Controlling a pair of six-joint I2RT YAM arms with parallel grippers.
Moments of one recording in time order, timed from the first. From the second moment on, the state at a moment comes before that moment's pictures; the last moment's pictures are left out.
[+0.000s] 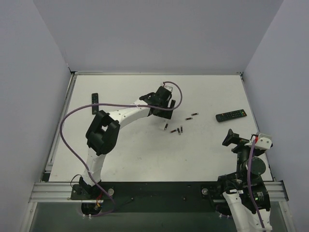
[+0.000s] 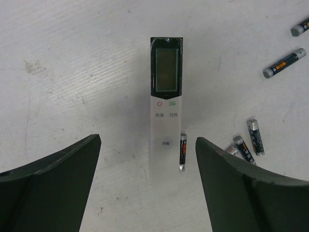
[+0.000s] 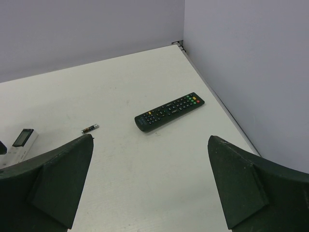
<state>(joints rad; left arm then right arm) -0.74 2.06 1.66 -0.50 -0.17 -0.37 0.17 0.01 0.48 -0.47 0.44 0.07</state>
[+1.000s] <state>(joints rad) -0.77 2.37 1.95 -0.54 -0.26 -0.29 0.17 0.01 0.48 -0.47 0.43 0.07</state>
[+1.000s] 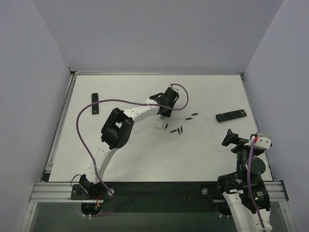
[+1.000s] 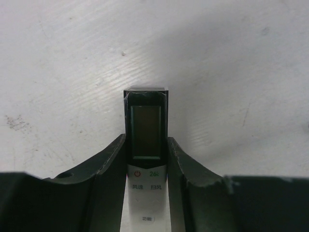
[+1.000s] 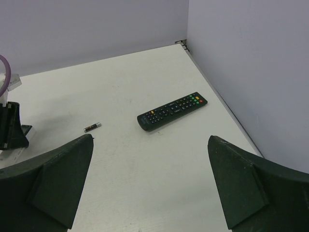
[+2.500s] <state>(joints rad) -0.61 1.02 0.58 0.67 0.45 -0.96 0.60 0.87 0.53 0.28 -0.53 0.76</state>
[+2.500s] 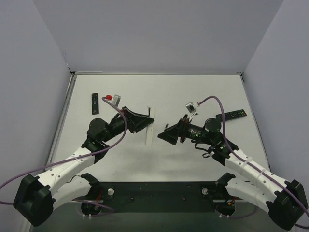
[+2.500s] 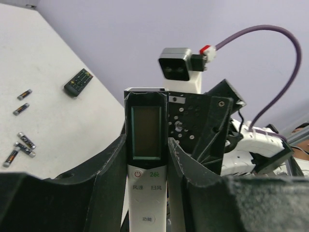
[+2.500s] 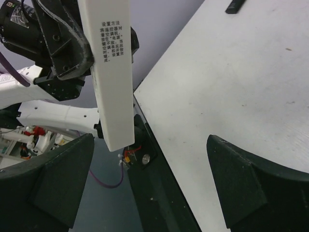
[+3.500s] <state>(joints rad) -0.51 0.86 0.48 0.83 0.55 -1.04 0.82 1.12 0.68 0.47 -0.62 0.70</state>
